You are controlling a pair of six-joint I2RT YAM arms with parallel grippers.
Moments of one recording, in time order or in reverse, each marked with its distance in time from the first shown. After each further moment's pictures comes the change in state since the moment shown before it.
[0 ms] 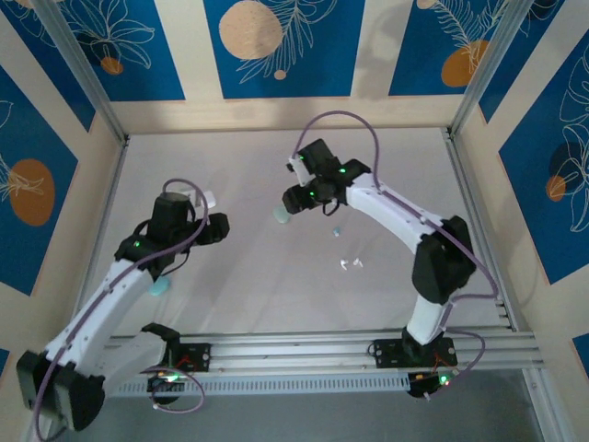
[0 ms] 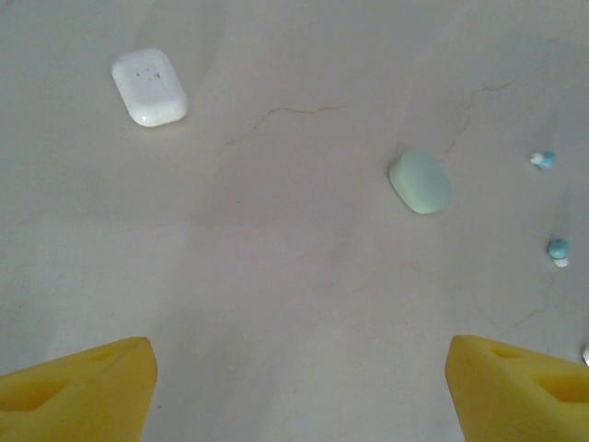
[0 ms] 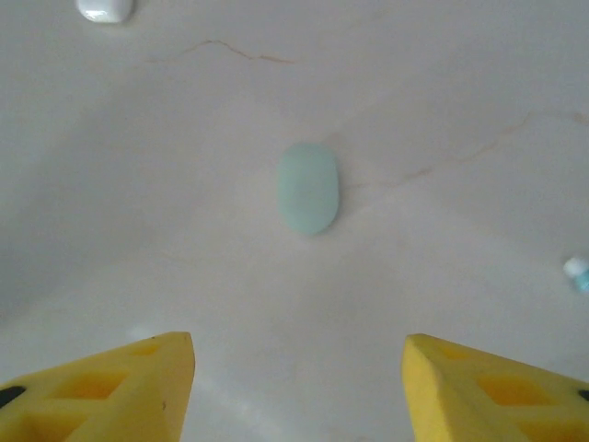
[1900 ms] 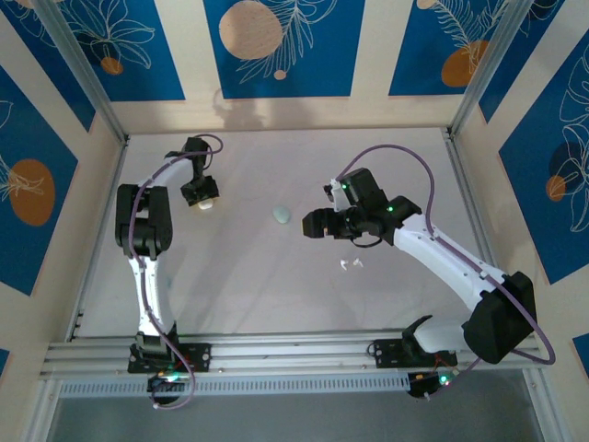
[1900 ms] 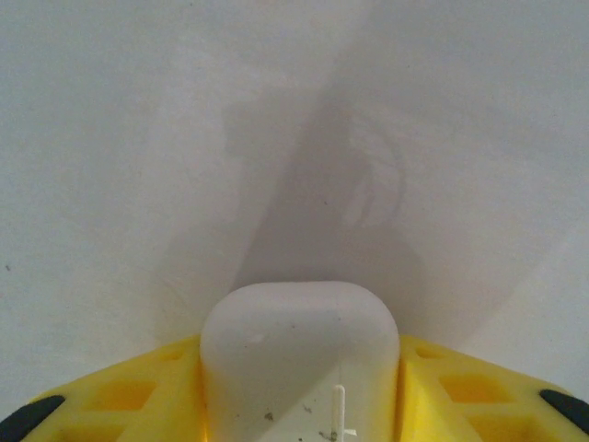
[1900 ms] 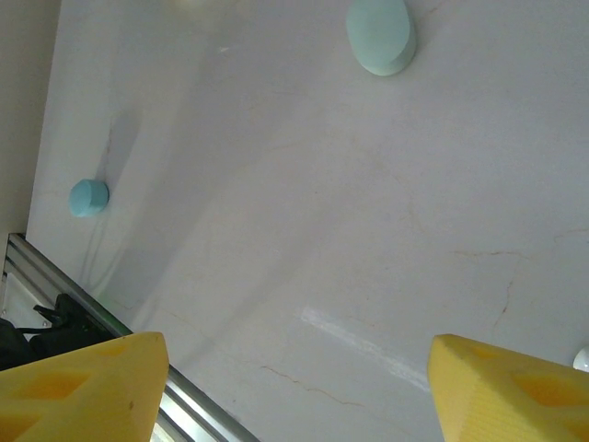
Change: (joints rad) left arm 0.235 1.168 0.804 -0.171 -0.082 -0.017; right arm -0.045 -0.410 -0.399 0.060 -0.224 0.339
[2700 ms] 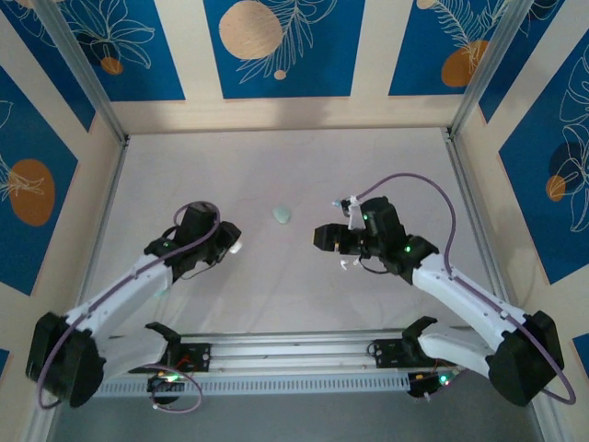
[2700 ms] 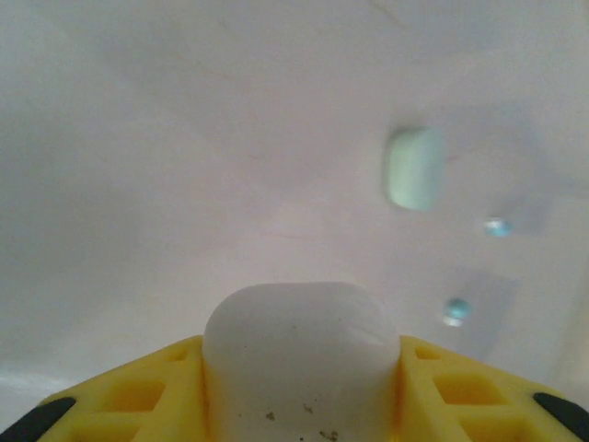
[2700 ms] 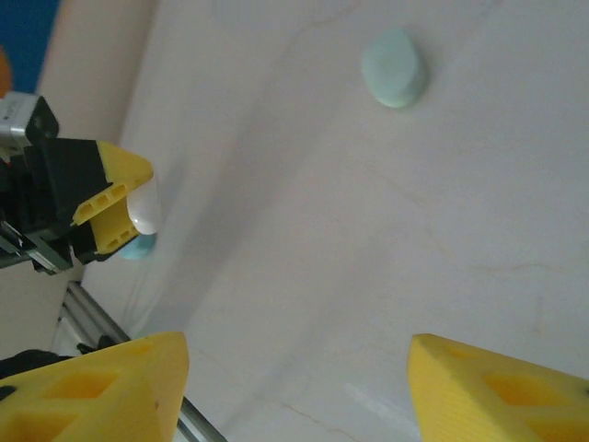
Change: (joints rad) left arm -0.395 -1.115 -0.972 0.363 0.101 -0.827; right arm 0.020 -0.290 -0.414 0.444 0.002 0.156
